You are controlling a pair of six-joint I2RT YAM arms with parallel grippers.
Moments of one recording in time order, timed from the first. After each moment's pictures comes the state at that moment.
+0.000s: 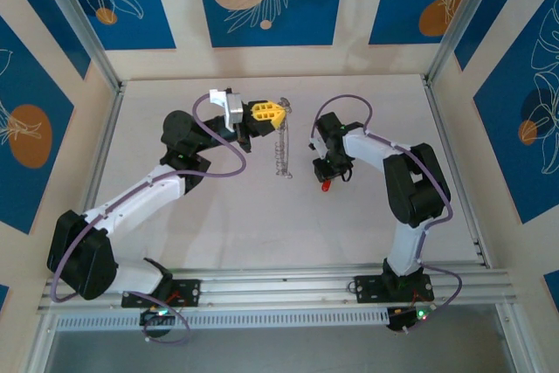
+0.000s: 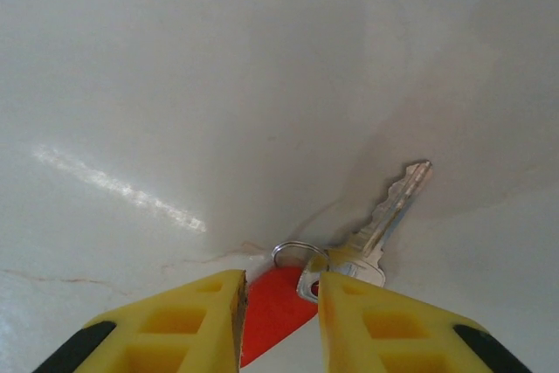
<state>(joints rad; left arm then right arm) -0.59 1.35 1.01 0.84 0.81 -0.20 0.40 1.86 1.23 -0.79 -0.04 -0.05</state>
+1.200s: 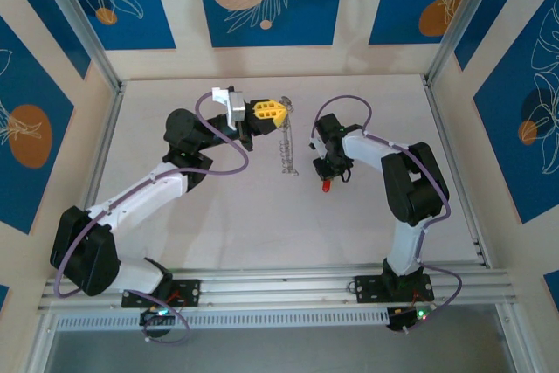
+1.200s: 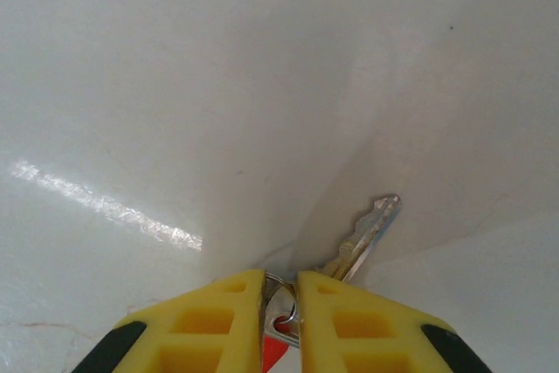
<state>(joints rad) -0.59 1.38 1.02 0.85 0.82 -0.21 0.40 1.87 1.21 -0.73 -0.01 -0.04</state>
